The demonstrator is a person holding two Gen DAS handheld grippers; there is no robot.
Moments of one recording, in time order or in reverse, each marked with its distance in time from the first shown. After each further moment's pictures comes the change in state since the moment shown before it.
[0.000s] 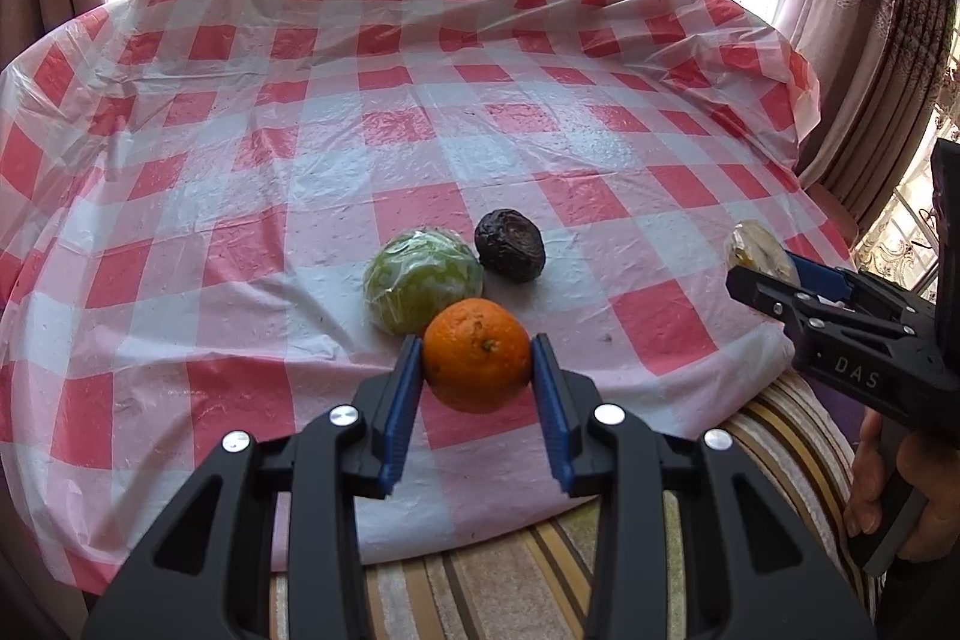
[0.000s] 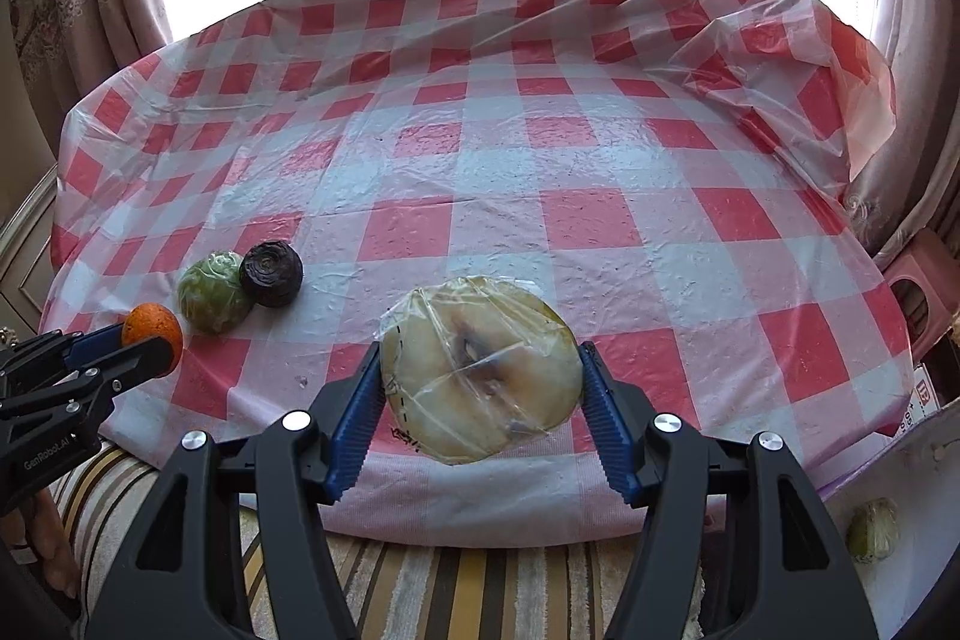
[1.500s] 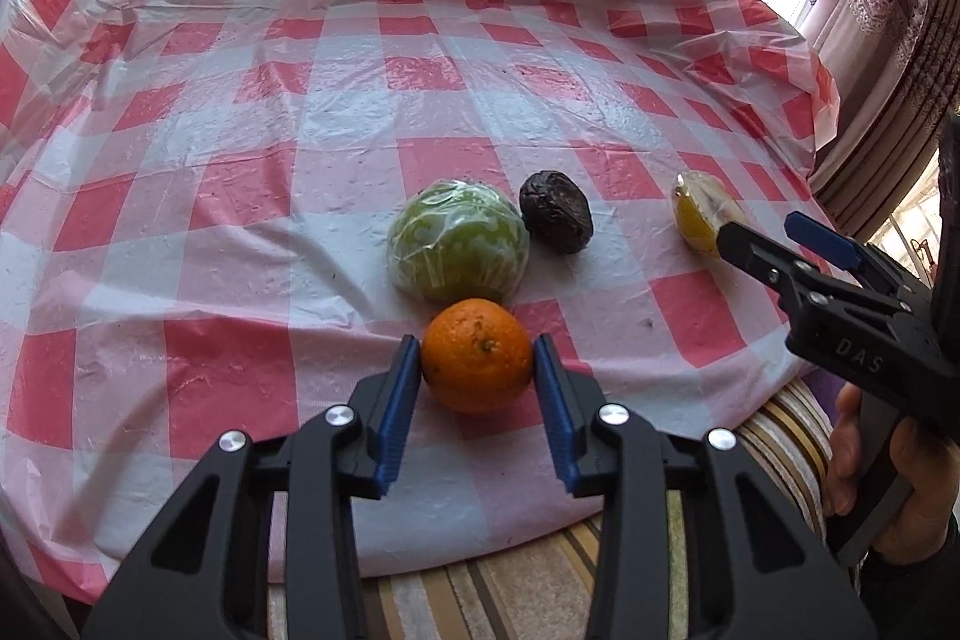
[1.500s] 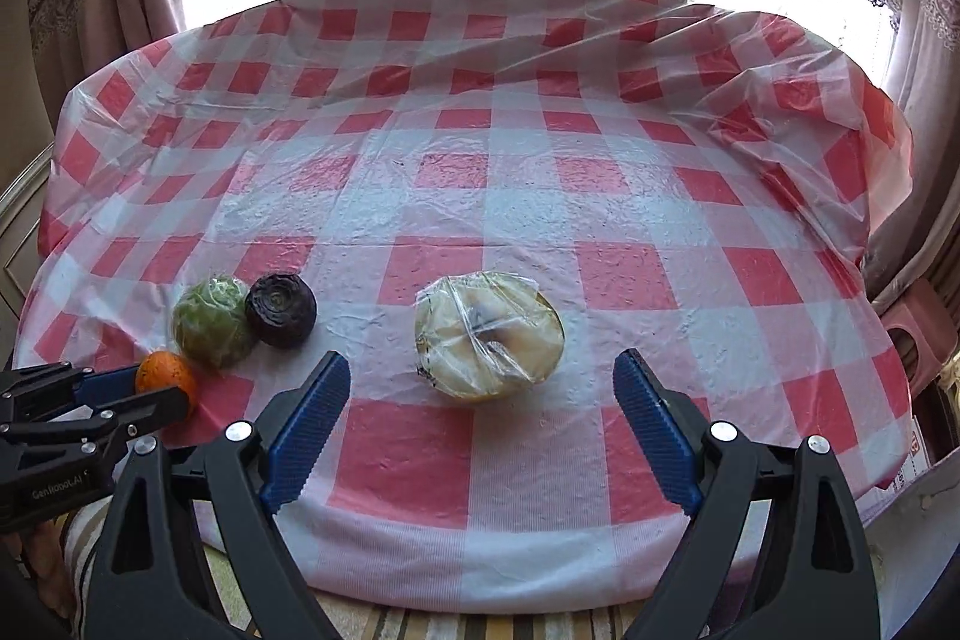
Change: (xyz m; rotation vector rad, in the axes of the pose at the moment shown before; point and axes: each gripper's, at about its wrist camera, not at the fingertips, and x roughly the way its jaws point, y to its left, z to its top) left arm 0.025 0.029 -0.009 -0.104 0.078 -0.048; right arm 0.027 0.029 0.023 -0.078 -0.039 -0.032
